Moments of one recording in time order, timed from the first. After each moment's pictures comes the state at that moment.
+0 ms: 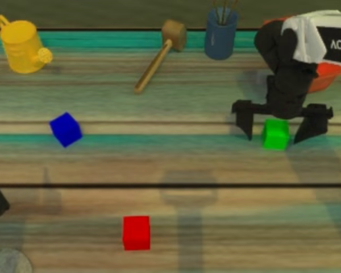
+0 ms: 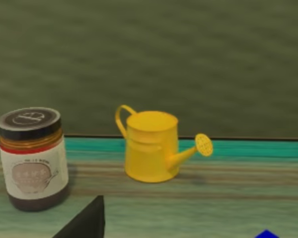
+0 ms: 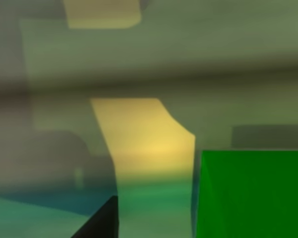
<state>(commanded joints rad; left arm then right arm) 0.02 0.00 0.00 0.00 0.00 0.00 0.31 2.38 1.77 -0.96 0.00 0.42</state>
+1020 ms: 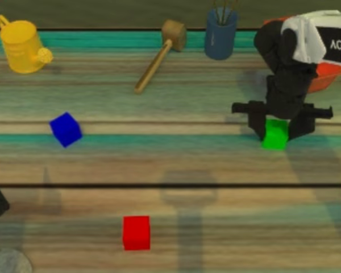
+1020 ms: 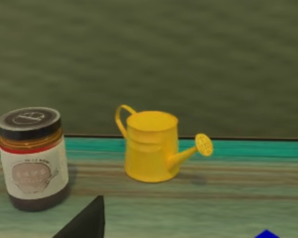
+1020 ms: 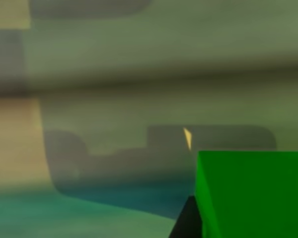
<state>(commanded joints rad) 0.02 0.00 0.00 0.00 0.00 0.00 0.31 2.38 1.77 -0.96 0.00 0.42</state>
